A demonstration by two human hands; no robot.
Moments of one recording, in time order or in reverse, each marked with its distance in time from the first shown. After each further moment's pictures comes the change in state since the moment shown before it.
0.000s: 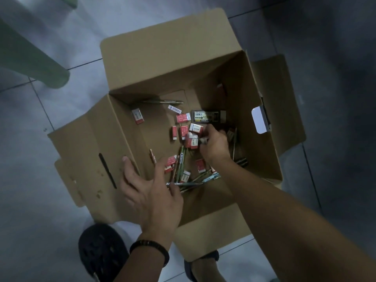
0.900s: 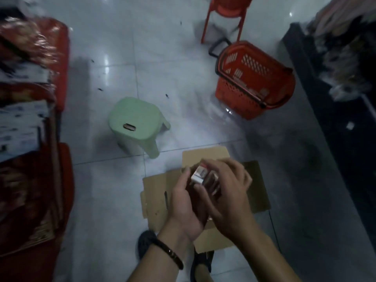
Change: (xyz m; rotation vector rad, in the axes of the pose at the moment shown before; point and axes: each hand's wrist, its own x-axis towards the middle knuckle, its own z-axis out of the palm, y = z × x) left_hand -0.169 0.126 -0.533 -1.969 -0.619 -0.482; right_hand -0.461 -0.307 -0.346 0.003 0.321 -0.889
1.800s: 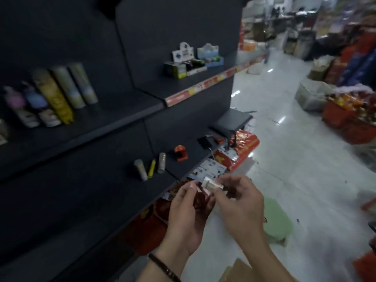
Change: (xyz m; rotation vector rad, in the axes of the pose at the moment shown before) left_hand -0.512 0.082 -0.105 -0.342 0.323 1.053; right_hand -0.127 -0.493 -0.110 0.767 -0.408 -0.426
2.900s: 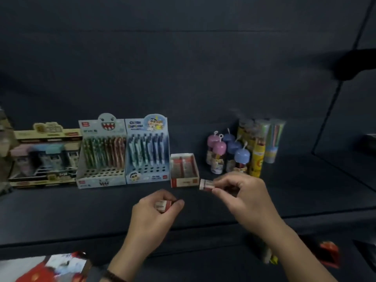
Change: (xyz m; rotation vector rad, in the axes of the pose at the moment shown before) left_hand -0.001 0.413 -0.426 0.851 0.722 0.759; right_hand 0.065 -0.186 0.548 -0.070 -0.805 -0.668
